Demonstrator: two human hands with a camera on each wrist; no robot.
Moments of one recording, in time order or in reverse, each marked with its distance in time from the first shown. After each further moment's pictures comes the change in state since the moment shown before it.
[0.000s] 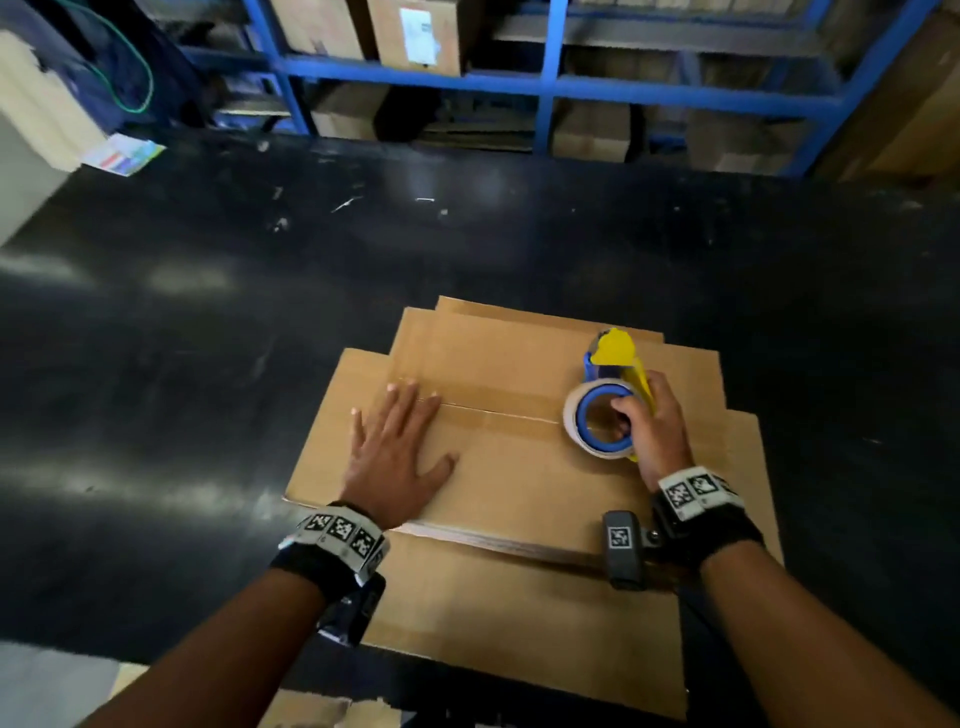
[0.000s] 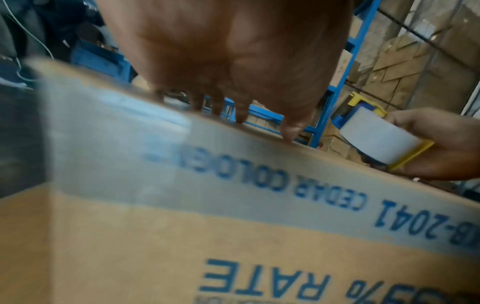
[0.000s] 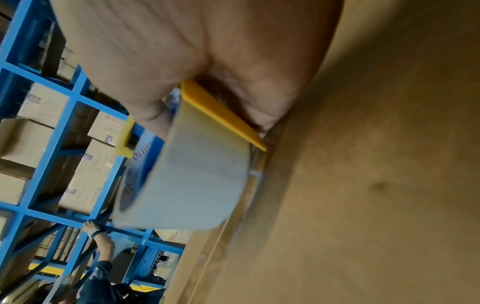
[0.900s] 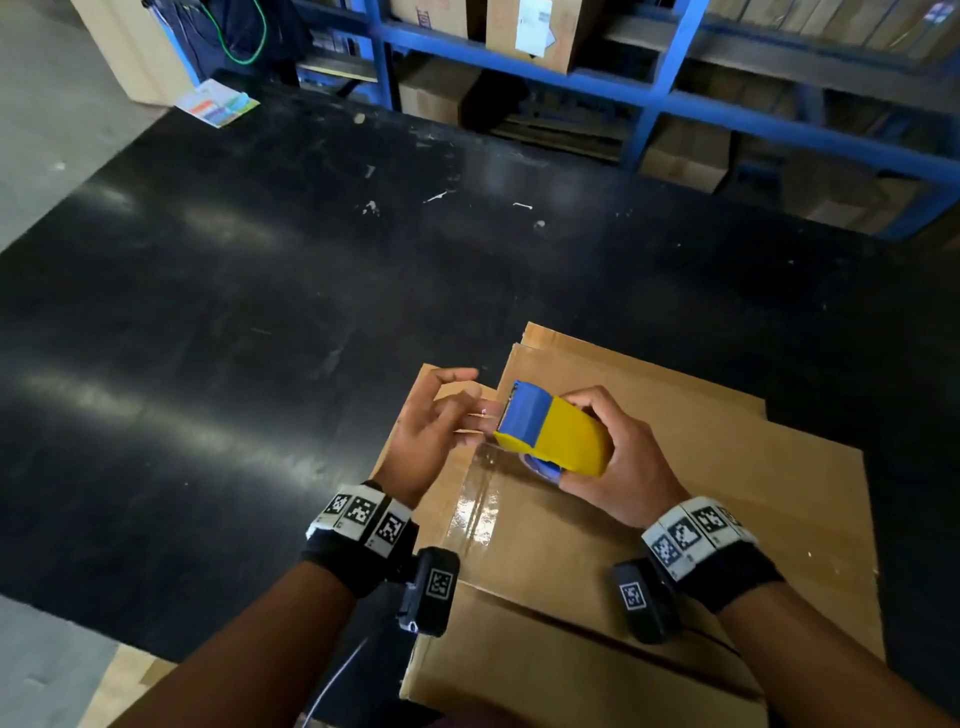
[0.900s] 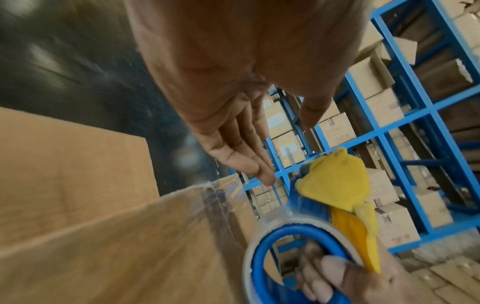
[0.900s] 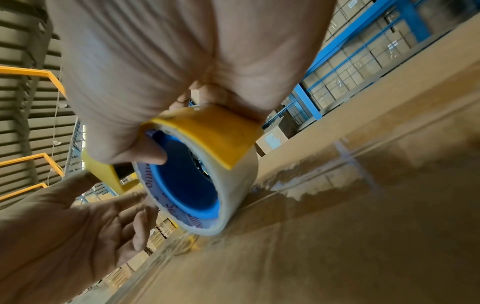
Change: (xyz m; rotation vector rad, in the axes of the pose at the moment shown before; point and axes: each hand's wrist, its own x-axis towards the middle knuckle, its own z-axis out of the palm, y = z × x) left_hand 0.046 -0.058 -0.072 -1.479 0.145 -0.344; right_hand -0.002 -0.061 0.148 -0.449 -0.625 -0.461
